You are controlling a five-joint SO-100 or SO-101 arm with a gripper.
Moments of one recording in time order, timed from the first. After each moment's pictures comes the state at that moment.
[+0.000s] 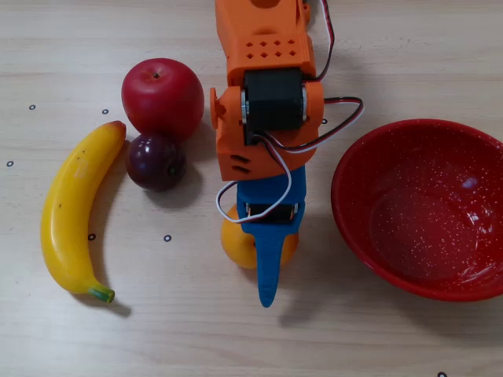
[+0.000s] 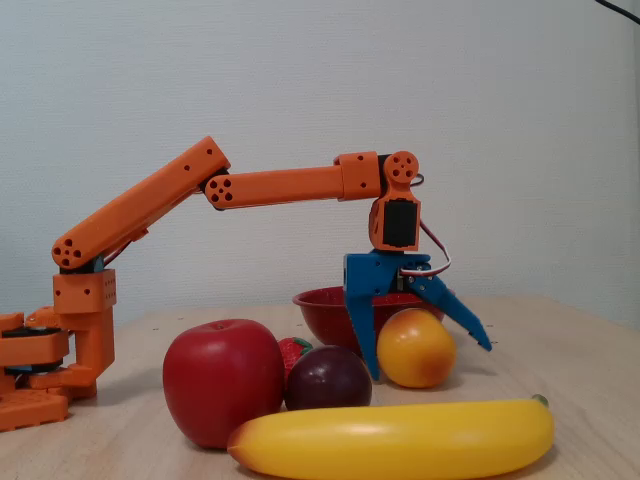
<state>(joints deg) 4.2 28.1 23.3 97.1 5.3</state>
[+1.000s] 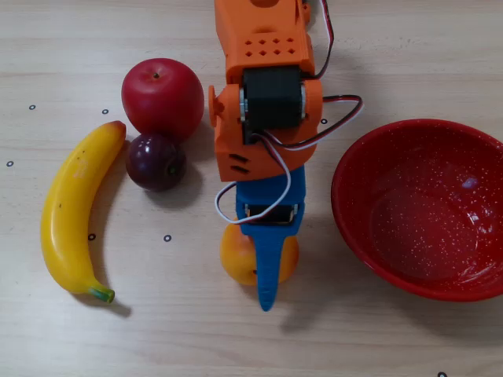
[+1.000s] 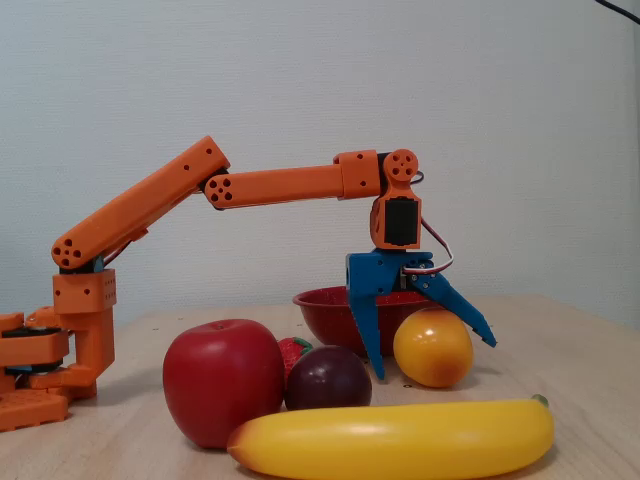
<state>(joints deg) 3.6 28.1 23.1 96.0 5.3</state>
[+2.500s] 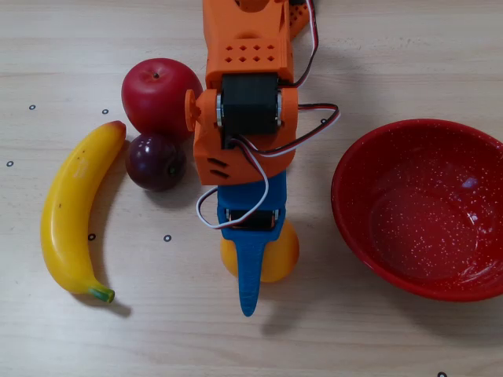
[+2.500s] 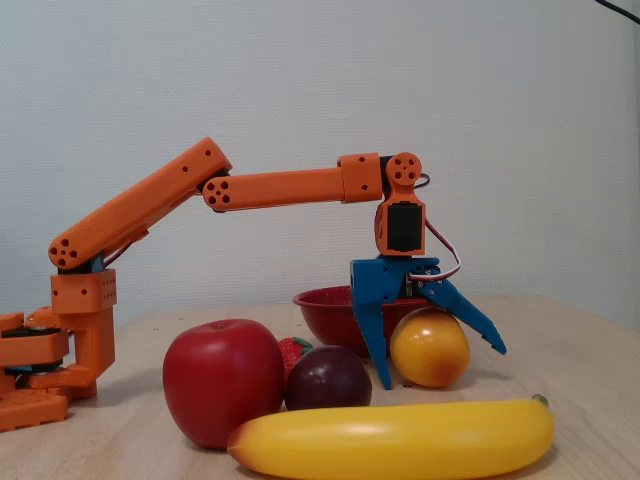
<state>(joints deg) 1.3 26.5 22.9 94.4 7.9</state>
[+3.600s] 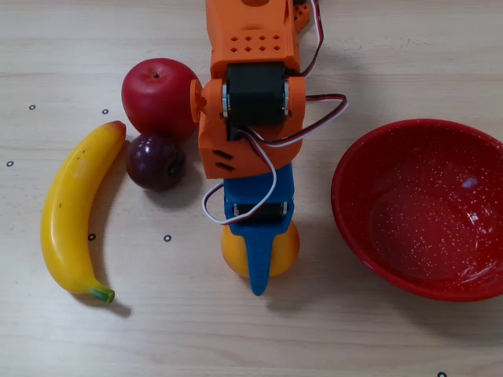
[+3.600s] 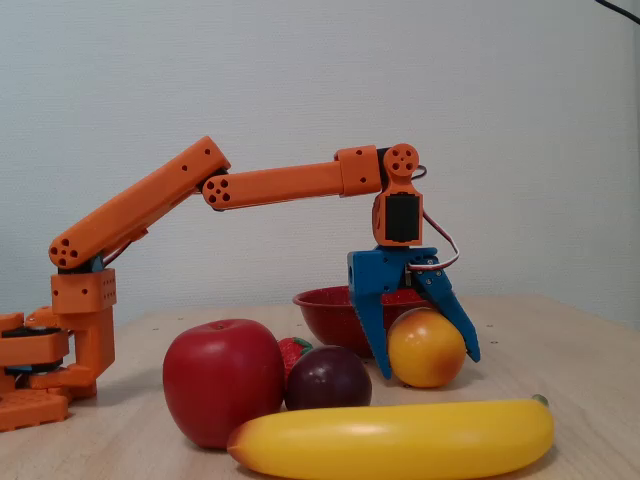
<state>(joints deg) 2.1 26.6 21.1 96.6 11.4</state>
